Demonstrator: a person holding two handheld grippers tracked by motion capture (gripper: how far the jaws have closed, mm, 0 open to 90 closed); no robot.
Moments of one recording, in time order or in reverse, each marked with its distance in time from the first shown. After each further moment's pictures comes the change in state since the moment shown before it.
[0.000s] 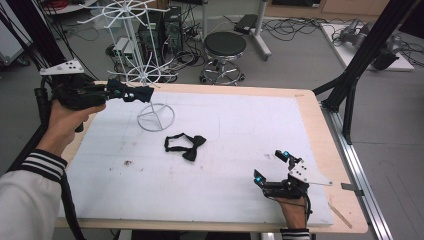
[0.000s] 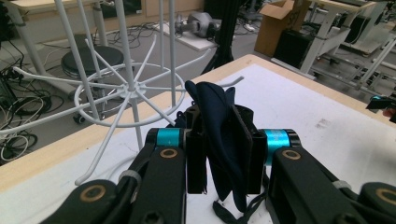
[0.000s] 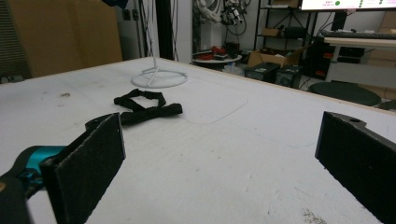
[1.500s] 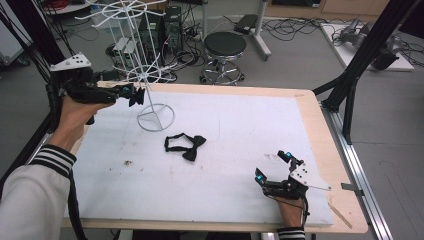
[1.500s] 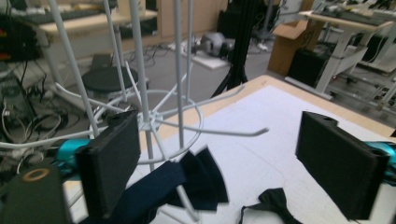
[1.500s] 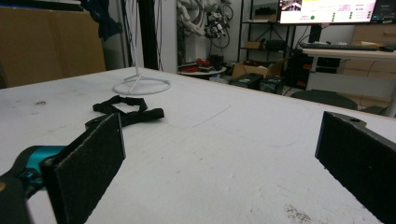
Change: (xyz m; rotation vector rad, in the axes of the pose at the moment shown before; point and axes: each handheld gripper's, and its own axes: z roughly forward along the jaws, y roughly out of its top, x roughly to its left) left arm 0.002 0.006 0.015 -0.102 0.044 0.031; right arm -0.004 -0.018 0.002 -0.058 -0.067 0.008
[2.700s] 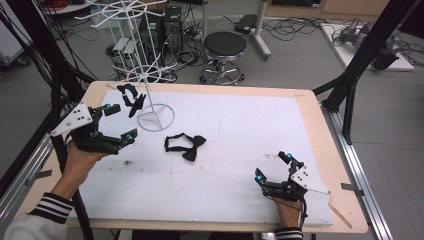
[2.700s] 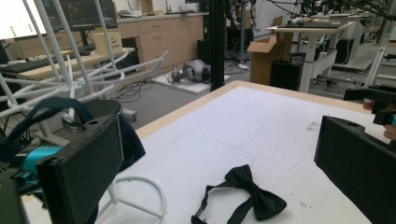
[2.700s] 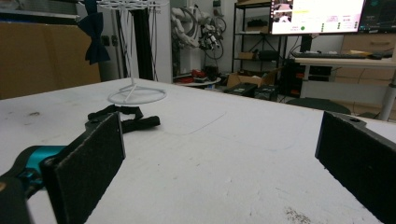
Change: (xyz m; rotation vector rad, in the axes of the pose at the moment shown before) left arm -0.060 -0.086 -0.026 -0.126 -0.061 0.133; right arm 0.002 -0.008 -0.001 -0.053 -0.027 0.014
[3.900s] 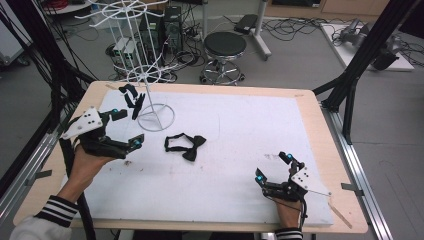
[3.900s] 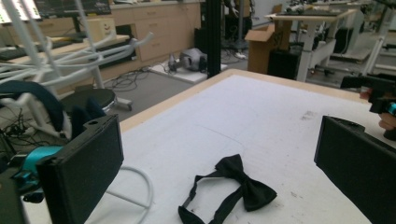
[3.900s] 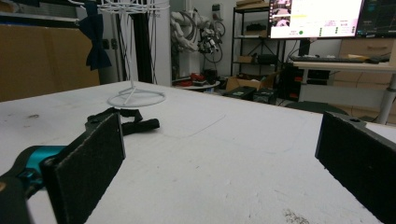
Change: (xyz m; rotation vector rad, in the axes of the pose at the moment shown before) left arm -0.015 -0.002 0.015 0.053 -0.018 -0.001; right arm 0.000 -0.001 -0.001 -0.022 -0.001 -0.012
